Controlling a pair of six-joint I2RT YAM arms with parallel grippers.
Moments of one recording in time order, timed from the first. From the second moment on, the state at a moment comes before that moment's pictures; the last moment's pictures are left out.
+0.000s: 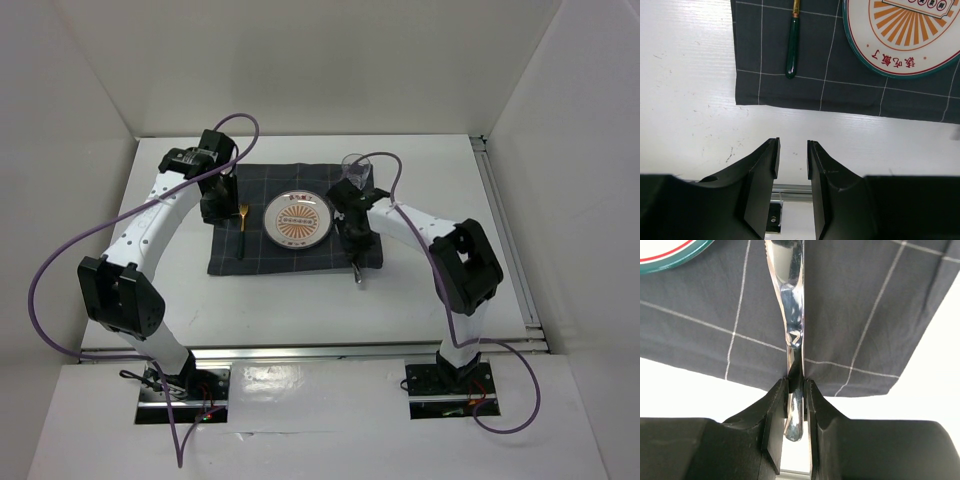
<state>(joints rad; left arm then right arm) -0.26 1.64 1.65 -1.19 -0.11 -0.40 0.61 1.87 1.38 -0.78 0.11 0.33</state>
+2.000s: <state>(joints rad) -0.26 1.61 1.65 -1.20 -0.16 -0.39 0.40 2.11 1.59 -0.72 0.00 0.41</state>
